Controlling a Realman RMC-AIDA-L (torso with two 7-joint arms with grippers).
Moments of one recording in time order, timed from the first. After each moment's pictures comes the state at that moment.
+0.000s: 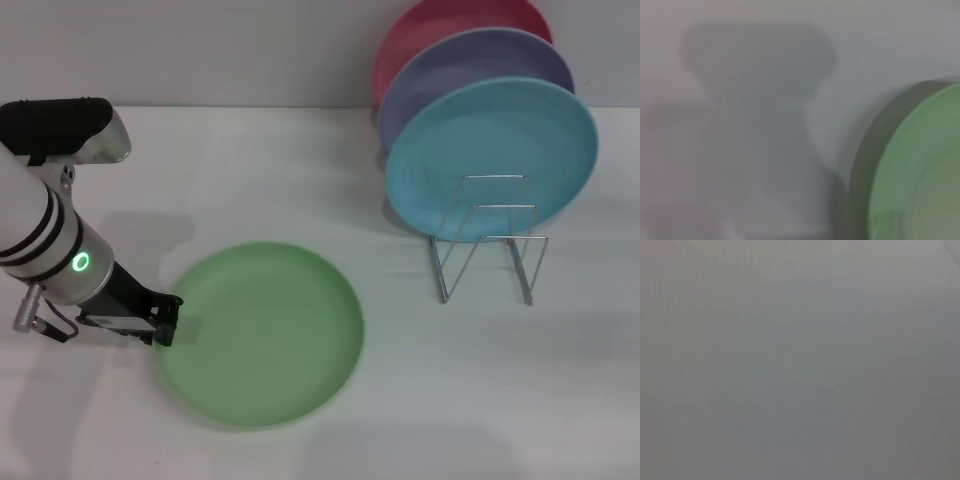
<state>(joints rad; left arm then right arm) -0.64 -2.06 1.46 1.16 -0.46 -1.45 -0.02 0.53 2.06 0.09 -0.18 -1.03 -1.46 0.47</state>
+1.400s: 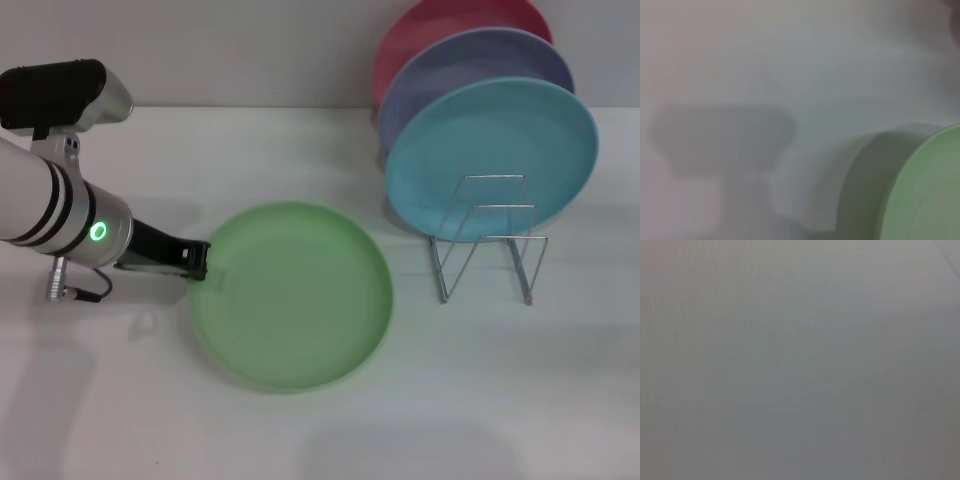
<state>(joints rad) -0.59 -2.07 1.45 1.17 -0.57 -1.21 0.07 0.51 2.06 0.08 -0.17 -1.03 -1.49 0.47</state>
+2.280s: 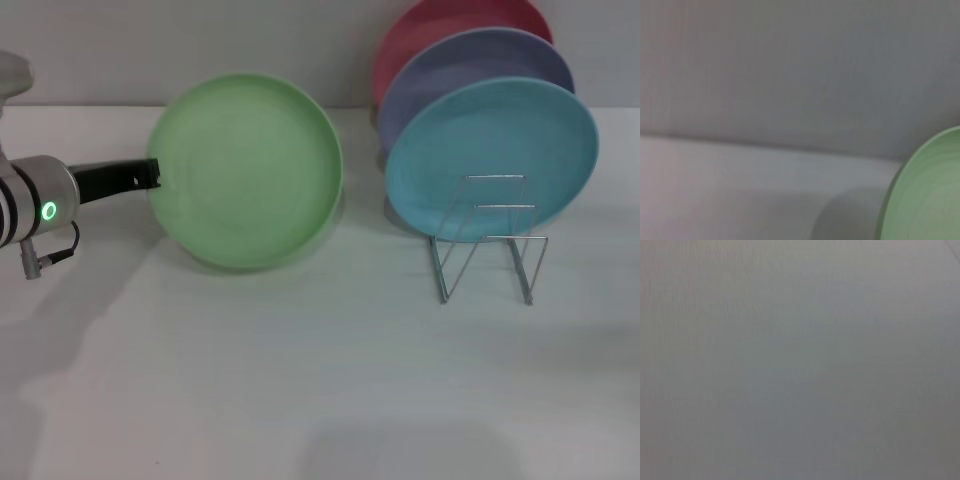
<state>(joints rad) -0.38 -2.07 1.48 1.14 -0.81 -0.57 0.34 0.50 2.07 0.08 -0.17 -1.04 -1.48 0.47</state>
